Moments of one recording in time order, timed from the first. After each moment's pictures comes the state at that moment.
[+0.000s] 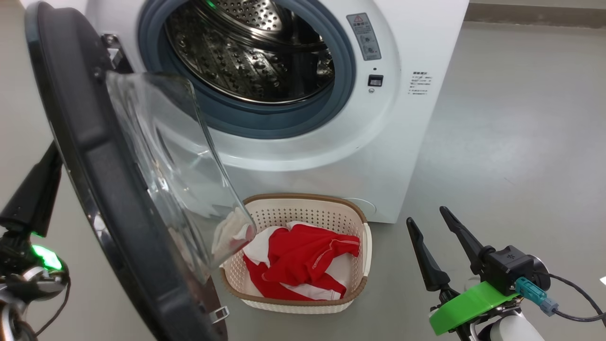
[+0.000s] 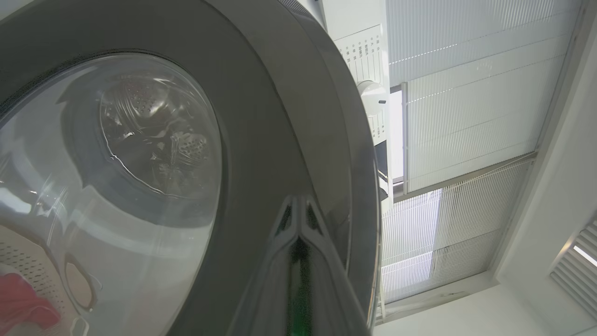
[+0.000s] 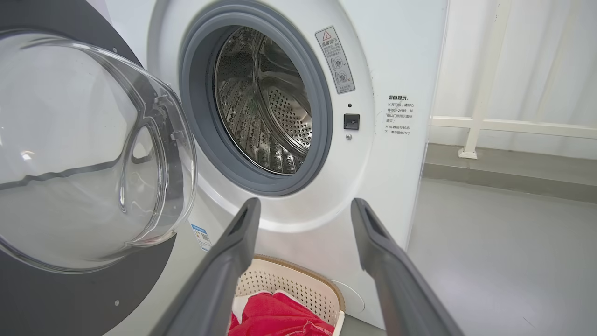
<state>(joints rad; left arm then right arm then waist) -0.31 0.08 0.37 -0.20 -1.52 0.26 0.56 -0.11 -0.05 0.15 0.26 0.25 0.13 -0.26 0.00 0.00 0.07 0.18</state>
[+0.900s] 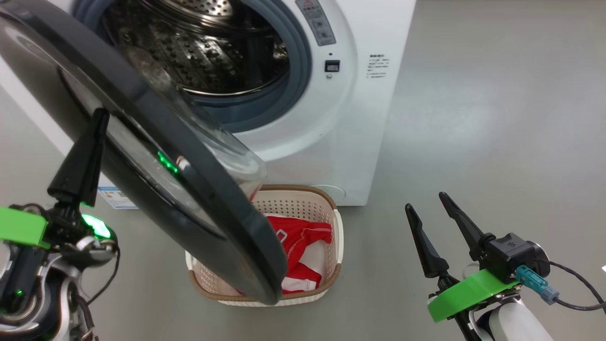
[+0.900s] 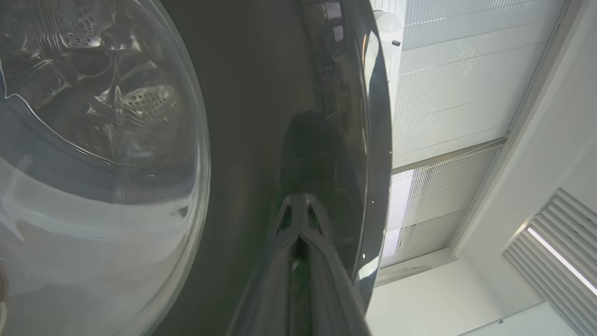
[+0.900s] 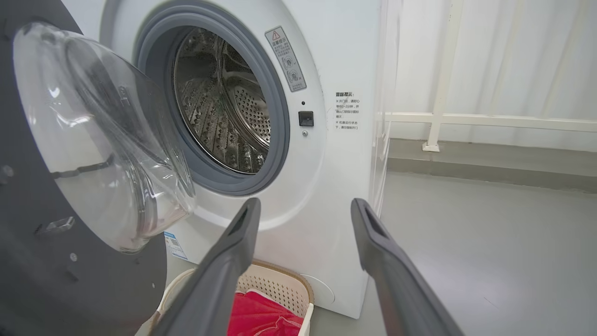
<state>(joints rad) -0.38 0.04 0.22 -0.16 -1.56 0.22 0.40 -0.16 -0.05 0.15 0.26 0.25 0.13 -0.26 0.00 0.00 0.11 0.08</state>
